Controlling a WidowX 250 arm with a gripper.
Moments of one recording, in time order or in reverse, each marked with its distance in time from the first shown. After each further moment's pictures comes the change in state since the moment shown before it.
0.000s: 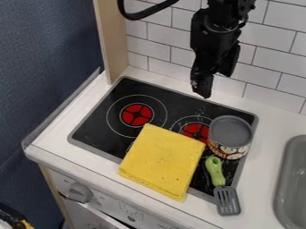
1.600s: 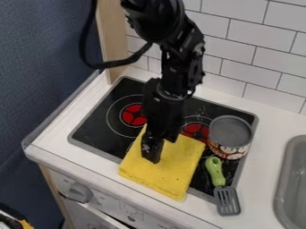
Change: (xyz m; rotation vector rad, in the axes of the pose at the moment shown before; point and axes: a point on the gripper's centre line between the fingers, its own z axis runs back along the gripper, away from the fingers) arm 0.010 0.116 -0.056 0.357 -0.035 0.168
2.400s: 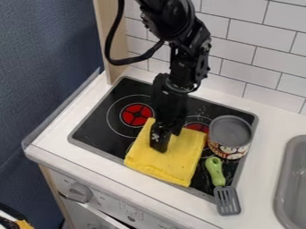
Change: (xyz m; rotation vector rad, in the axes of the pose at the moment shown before) arm 0.010 -0.041 -0.008 -0.008 0.001 0.053
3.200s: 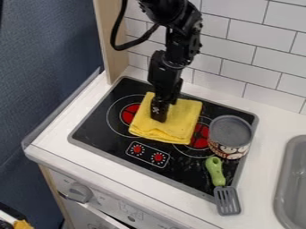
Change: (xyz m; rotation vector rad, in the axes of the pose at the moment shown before) arm 0.043 -0.053 0.002 -0.124 -0.054 0.117
